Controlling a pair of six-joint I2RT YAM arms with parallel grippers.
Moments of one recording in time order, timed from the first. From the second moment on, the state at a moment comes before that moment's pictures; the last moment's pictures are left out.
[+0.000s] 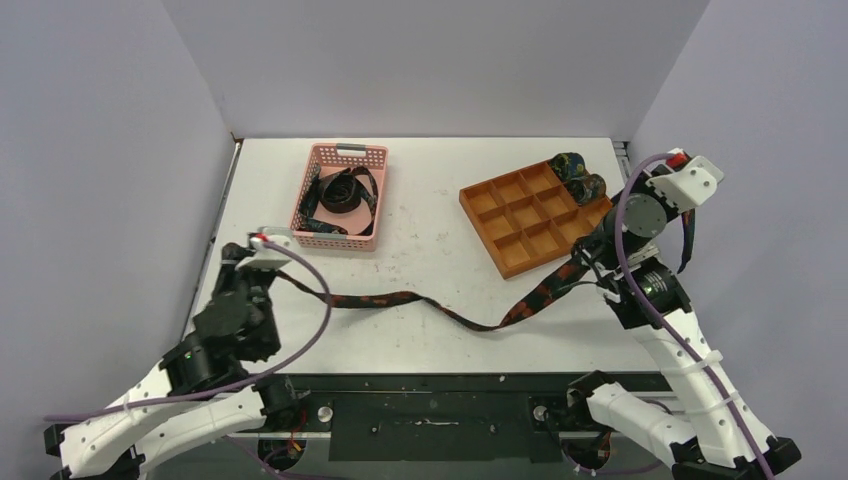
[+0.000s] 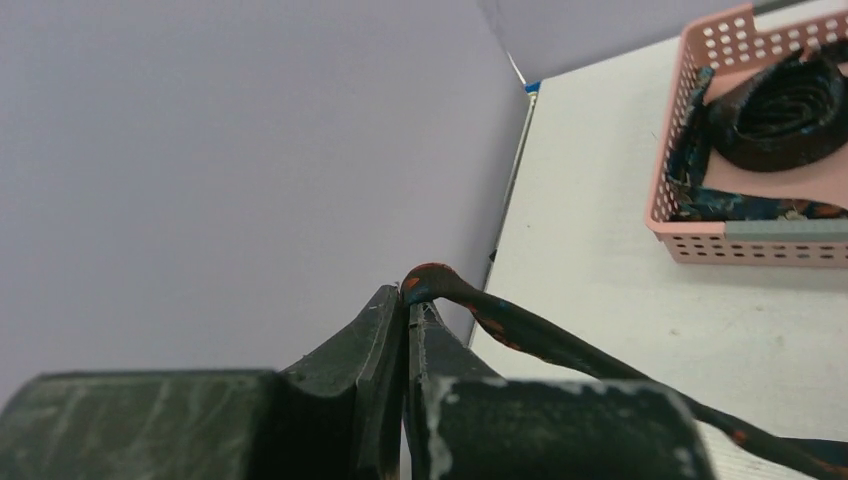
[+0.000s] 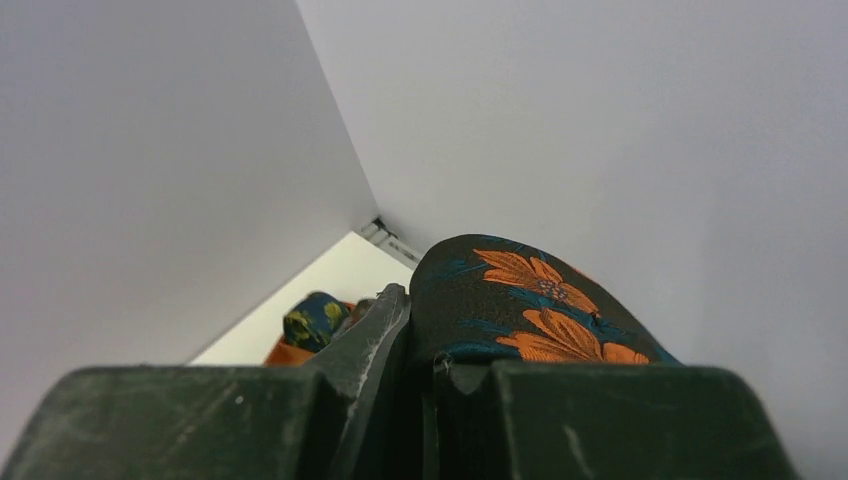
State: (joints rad) left arm -1.07 0.56 0.83 -0.37 -1.43 0.54; right arm 0.49 0.90 1.18 -0.04 1.25 0.03
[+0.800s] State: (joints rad) left arm -1.06 0.45 0.59 -0.17 -1.16 1.12; right arm 0.24 0.93 0.82 -0.23 1.21 0.38
